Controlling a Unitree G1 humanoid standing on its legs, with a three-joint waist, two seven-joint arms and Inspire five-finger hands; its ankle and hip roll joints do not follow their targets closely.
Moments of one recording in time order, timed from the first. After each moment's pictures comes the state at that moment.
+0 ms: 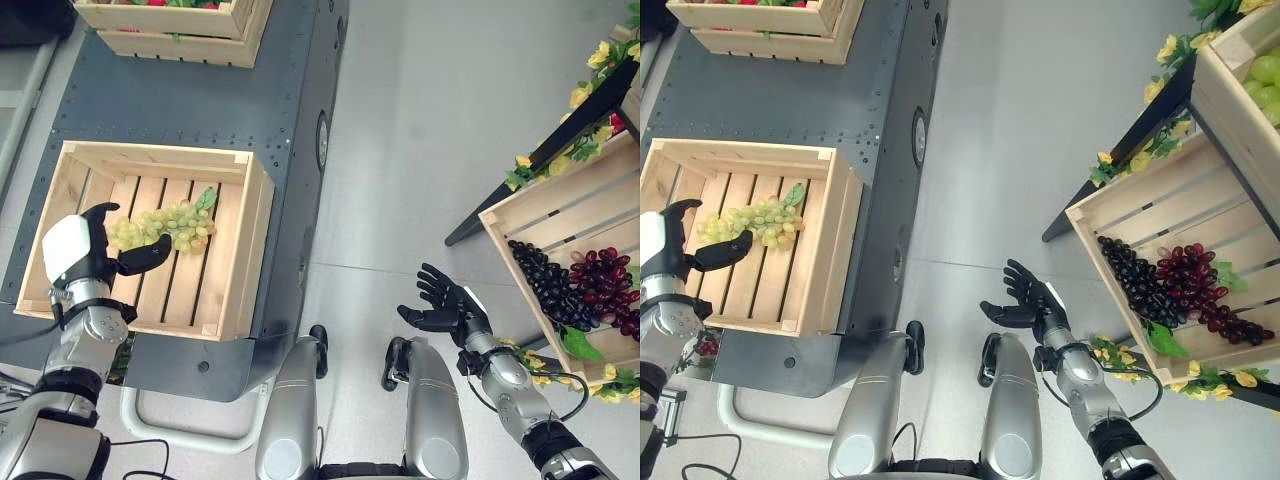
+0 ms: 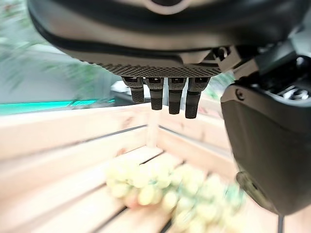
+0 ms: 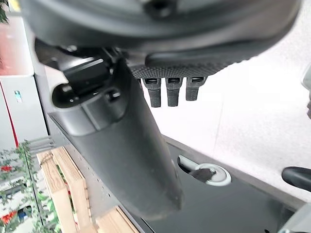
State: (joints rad) left arm -0.52 0.95 -0.35 0.94 0.31 -0.15 0.52; right arm -0.21 -0.47 0.33 0.57 0.60 -0.27 0.13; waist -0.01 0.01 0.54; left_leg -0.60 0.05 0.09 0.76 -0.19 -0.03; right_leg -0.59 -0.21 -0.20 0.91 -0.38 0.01
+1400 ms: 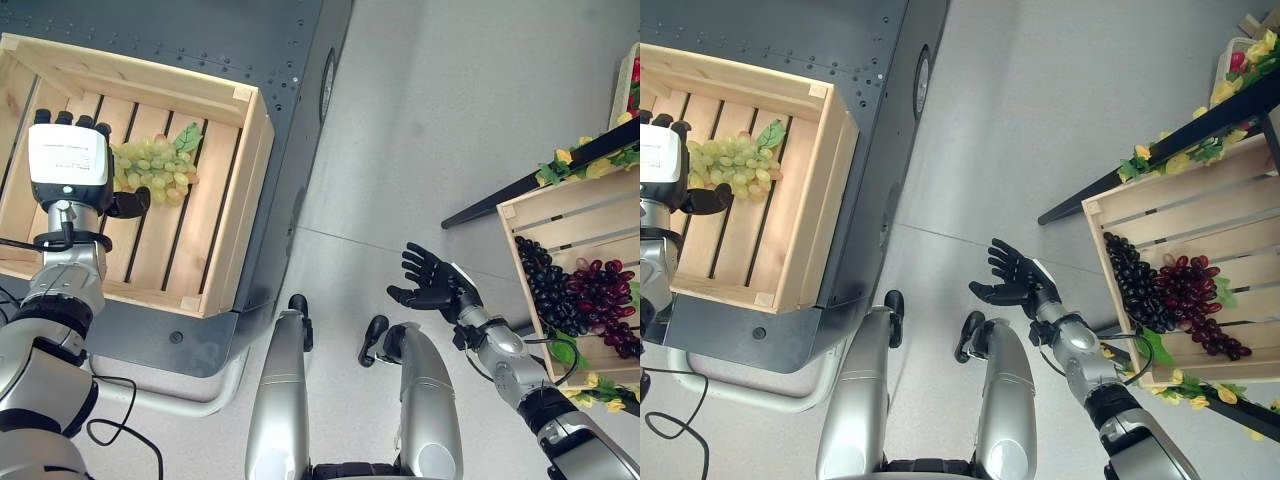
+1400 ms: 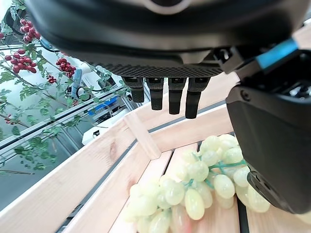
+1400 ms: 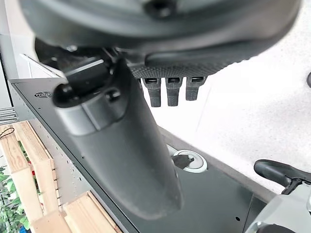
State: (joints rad) left arm -0.85 1.00 -0.65 1.01 0.65 0.14 0.67; right arm -0.34 -0.49 0.41 0.63 0.72 -0.24 0.22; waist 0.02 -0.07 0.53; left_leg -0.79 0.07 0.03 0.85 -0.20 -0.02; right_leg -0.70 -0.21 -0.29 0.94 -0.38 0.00
